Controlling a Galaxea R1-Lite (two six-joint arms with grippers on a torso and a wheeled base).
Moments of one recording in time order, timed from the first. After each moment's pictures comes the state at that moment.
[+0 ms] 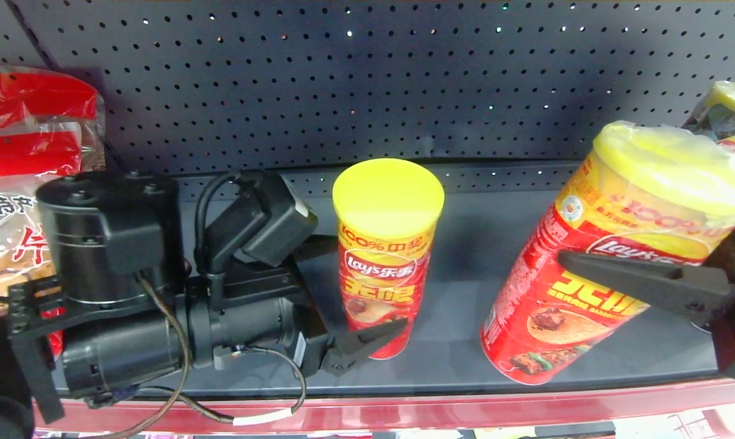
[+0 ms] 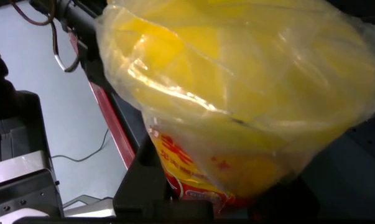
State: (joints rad) left arm -0.75 1.50 -0.70 -0.60 -0.27 0.22; right arm 0.69 1.15 -0.81 -0.22 0.31 -0.29
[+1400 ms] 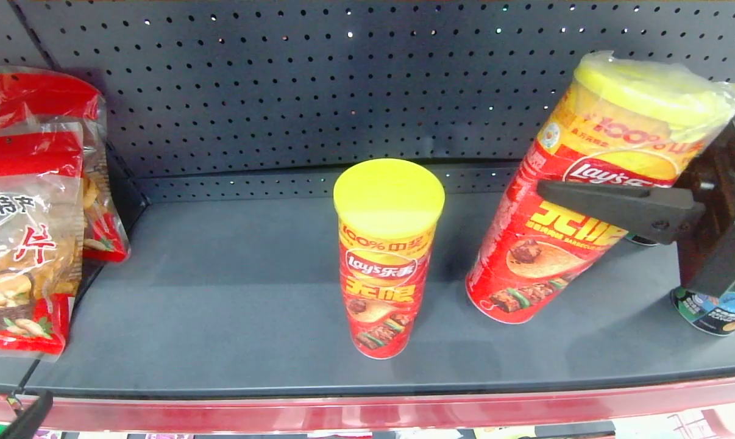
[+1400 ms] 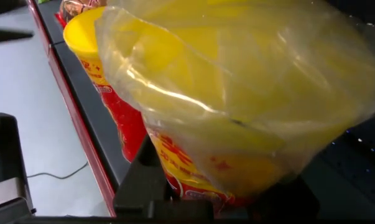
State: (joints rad) left arm 0.04 0.40 -0.19 -0.14 -0.09 0.11; right arm 0.65 1.24 -0.96 -0.22 0.31 -0.29
